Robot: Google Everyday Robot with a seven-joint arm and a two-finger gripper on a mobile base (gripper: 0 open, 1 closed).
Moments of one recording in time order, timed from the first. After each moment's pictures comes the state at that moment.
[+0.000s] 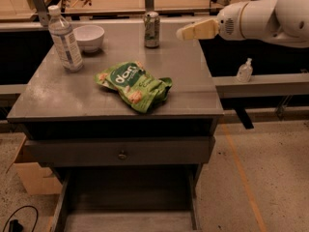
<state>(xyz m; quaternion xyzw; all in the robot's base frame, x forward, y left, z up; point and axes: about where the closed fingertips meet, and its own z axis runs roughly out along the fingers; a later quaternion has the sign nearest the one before) 0.725 -0.135 0.987 -0.29 0.76 0.19 0.55</state>
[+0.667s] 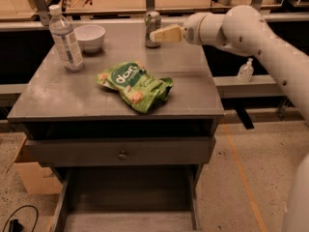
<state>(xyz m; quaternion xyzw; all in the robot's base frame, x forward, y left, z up) 0.811 -0.074 0.943 -0.28 0.74 0.19 0.59</state>
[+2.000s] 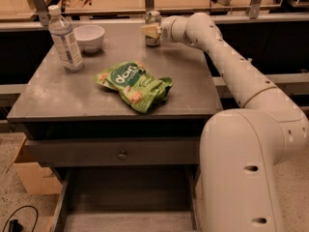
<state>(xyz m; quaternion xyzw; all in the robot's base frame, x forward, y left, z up) 0.937 -0.012 0.895 -0.27 0.73 0.19 0.60</state>
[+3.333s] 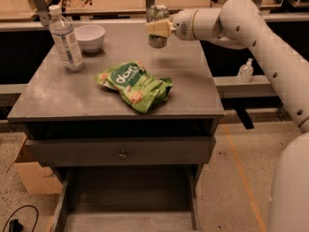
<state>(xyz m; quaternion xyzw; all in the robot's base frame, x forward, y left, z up) 0.794 -0.021 0.957 -0.34 0.70 0.30 0.55</state>
